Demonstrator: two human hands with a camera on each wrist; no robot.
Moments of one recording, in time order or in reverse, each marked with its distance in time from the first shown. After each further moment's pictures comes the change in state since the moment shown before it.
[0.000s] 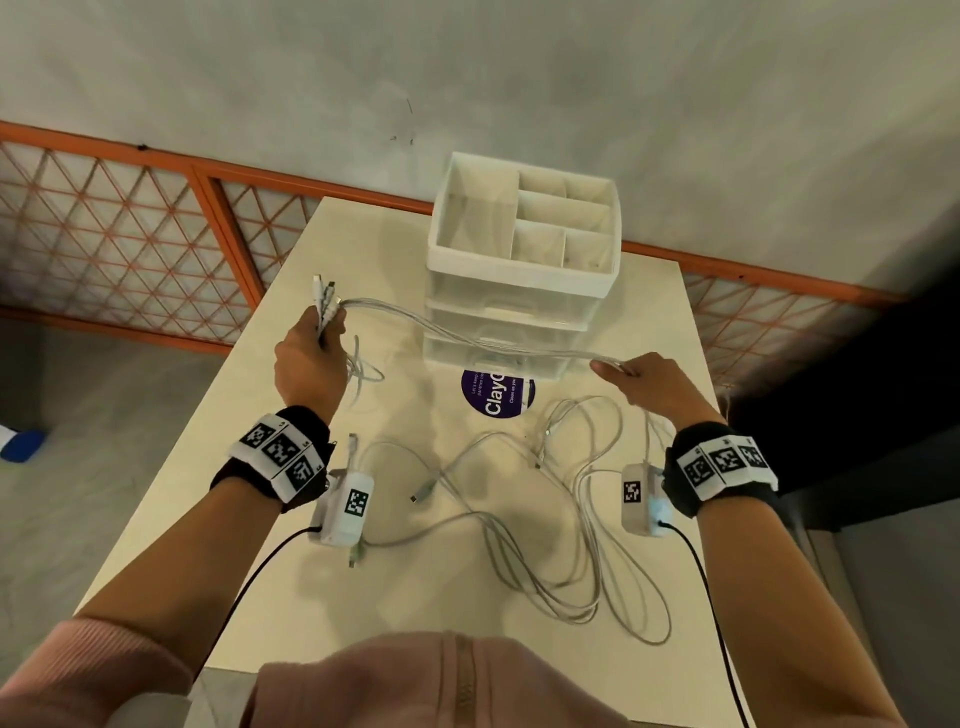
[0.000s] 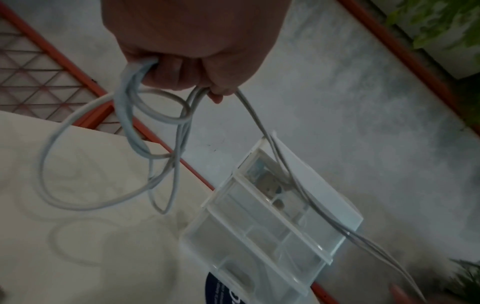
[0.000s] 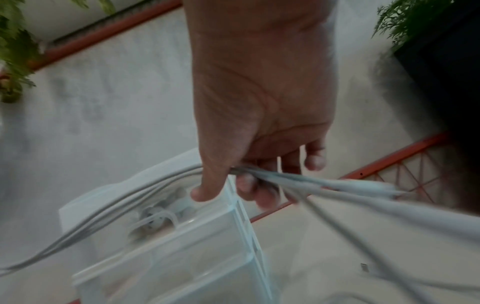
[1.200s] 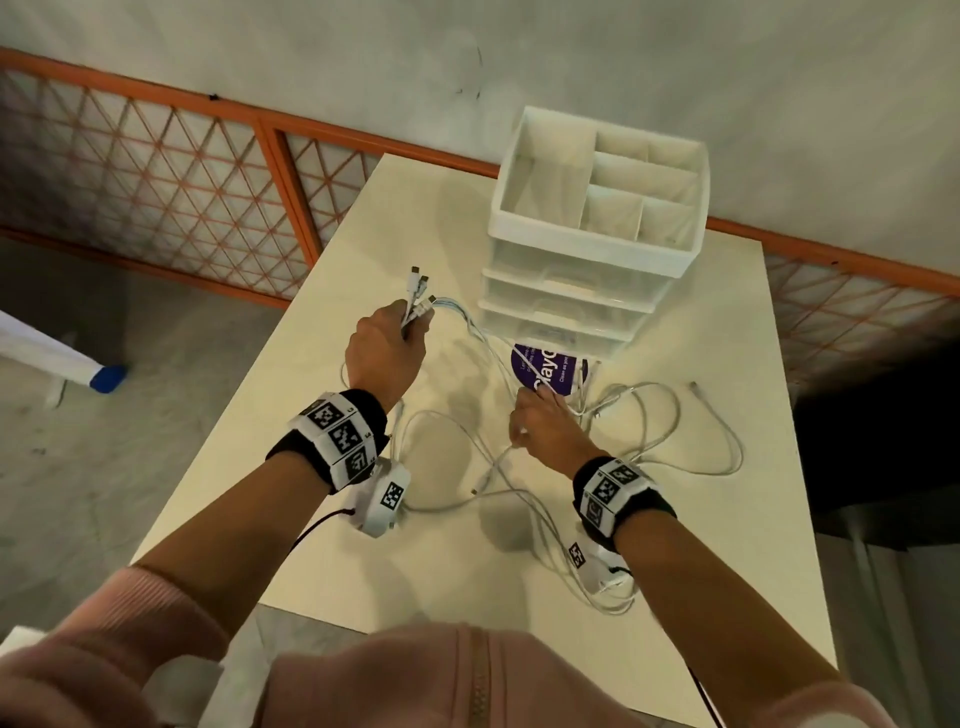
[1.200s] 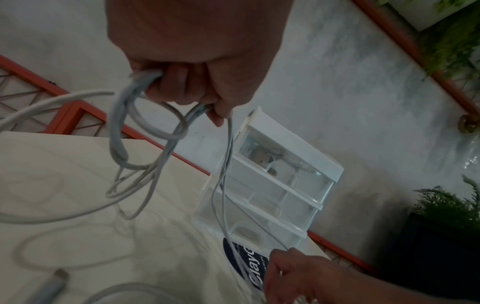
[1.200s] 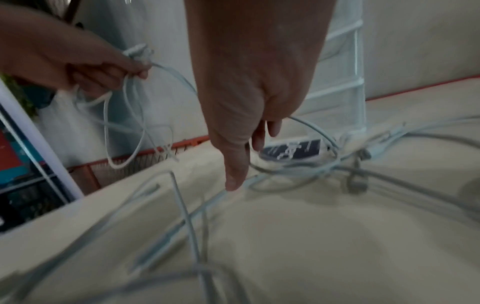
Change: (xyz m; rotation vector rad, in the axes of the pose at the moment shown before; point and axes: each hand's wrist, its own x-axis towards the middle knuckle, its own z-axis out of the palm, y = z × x) left_hand -0.018 -0.006 0.011 0.256 -0.205 0.062; right_hand -0.018 -0.073 0.160 -0.396 -0.202 -0.626
